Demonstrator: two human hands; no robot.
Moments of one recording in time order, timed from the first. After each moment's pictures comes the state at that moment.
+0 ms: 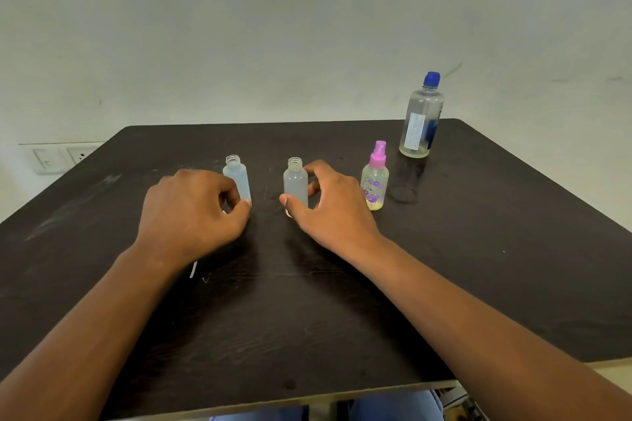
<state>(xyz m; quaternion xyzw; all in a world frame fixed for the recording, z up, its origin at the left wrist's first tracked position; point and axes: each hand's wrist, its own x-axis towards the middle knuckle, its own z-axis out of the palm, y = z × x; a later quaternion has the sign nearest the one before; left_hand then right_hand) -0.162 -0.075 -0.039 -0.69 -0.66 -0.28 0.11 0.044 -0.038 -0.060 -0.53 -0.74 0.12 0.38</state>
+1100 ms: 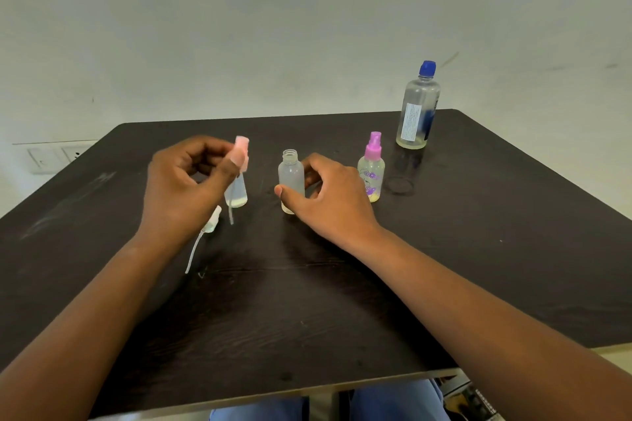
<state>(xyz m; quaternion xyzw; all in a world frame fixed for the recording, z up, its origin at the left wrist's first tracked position) -0.150 -0.076 -0.034 -0.63 -0.48 -0.59 -0.16 0.048 -0.034 -0.063 -0.52 -0.73 0.14 0.43</state>
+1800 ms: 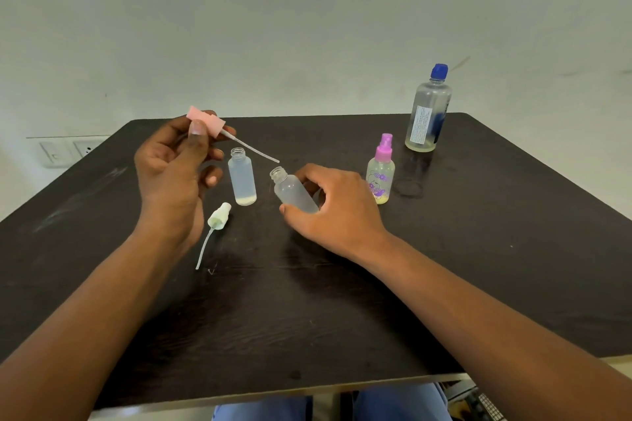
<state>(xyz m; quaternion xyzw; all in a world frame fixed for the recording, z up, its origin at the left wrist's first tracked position) -0.159 -0.064 -0.033 -0.45 -0.36 -0.75 -0.33 0.048 -0.051 -0.057 -0.48 -0.78 0.10 0.39</state>
